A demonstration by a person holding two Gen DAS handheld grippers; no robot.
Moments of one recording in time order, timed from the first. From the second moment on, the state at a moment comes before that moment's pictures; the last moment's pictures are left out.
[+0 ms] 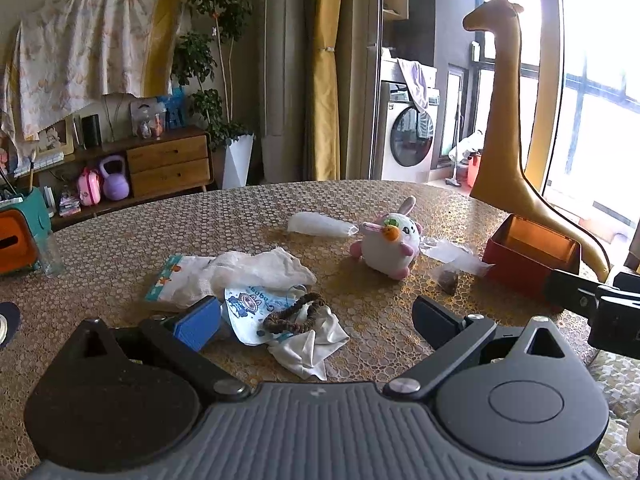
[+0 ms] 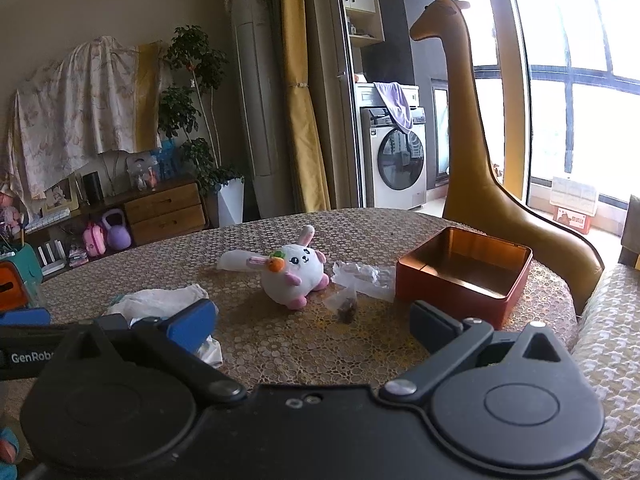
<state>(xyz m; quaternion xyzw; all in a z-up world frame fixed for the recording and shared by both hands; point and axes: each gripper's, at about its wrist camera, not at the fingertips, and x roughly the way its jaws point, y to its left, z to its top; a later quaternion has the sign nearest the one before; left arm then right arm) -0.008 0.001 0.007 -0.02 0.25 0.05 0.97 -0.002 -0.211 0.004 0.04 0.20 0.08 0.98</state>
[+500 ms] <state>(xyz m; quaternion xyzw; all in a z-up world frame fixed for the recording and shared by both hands) -0.007 0.008 0.005 -0.03 0.25 0.05 0.97 -0.003 -0.209 0.004 0.04 0.20 0.08 0.98</state>
